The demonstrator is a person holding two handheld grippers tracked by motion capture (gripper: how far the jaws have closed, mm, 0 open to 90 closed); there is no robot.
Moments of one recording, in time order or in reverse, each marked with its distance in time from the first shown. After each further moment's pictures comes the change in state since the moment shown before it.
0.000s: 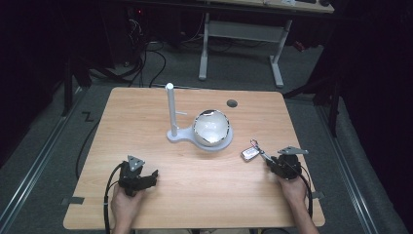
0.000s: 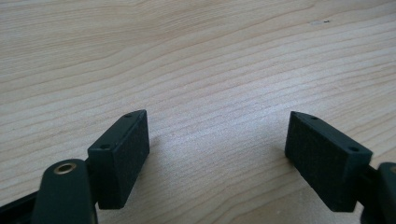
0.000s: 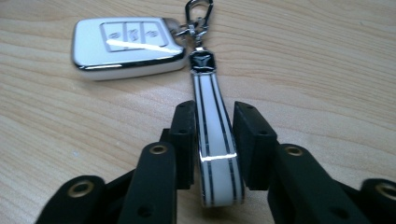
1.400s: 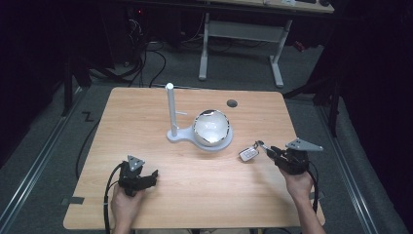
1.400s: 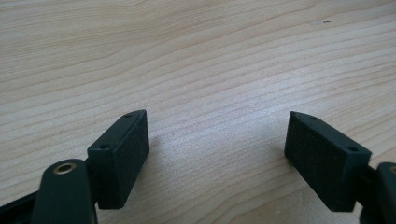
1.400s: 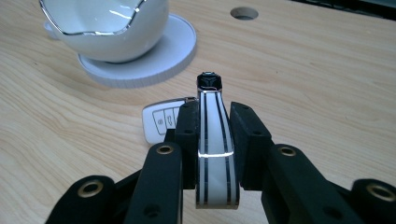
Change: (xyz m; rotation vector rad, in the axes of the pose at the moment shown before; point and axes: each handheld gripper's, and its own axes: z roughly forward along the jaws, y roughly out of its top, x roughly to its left) left arm 0.000 0.000 0.000 -0.001 -0.003 -0.001; right arm 0.013 0.035 -0.056 -0.203 0.103 -0.029
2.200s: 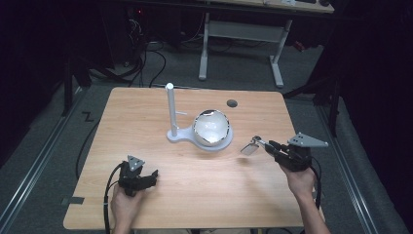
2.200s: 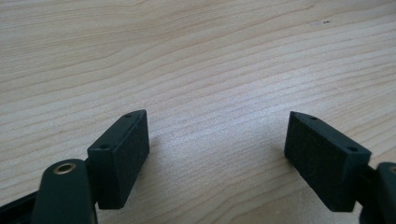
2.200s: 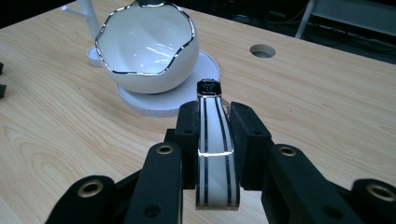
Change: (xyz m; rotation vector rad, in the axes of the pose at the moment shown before) left arm 0.000 0.000 0.000 0.001 -0.001 0.000; right arm 0.015 0.029 -0.021 -0.064 0.061 -0.054
